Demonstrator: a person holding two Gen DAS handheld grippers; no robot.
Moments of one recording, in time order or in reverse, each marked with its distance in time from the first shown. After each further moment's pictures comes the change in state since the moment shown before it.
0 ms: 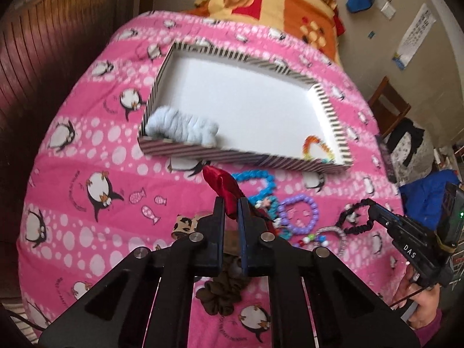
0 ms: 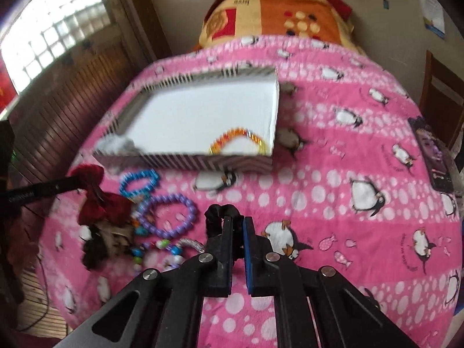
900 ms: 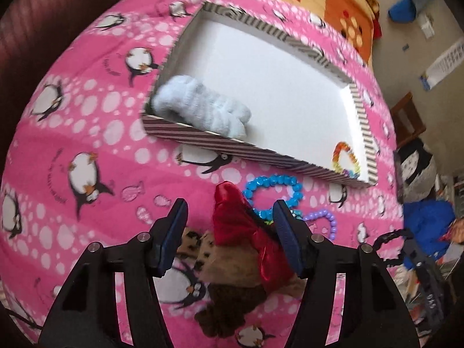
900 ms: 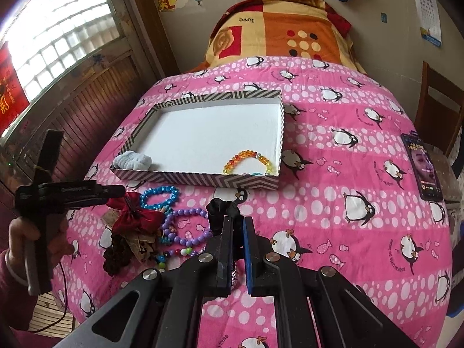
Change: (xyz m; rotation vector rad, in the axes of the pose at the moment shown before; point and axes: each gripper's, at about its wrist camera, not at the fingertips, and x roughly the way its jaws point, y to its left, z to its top) left arm 0.061 0.023 0.016 -0.155 0.159 0.016; right arm -0.028 0.015 0.008 -0.006 -0.034 0.005
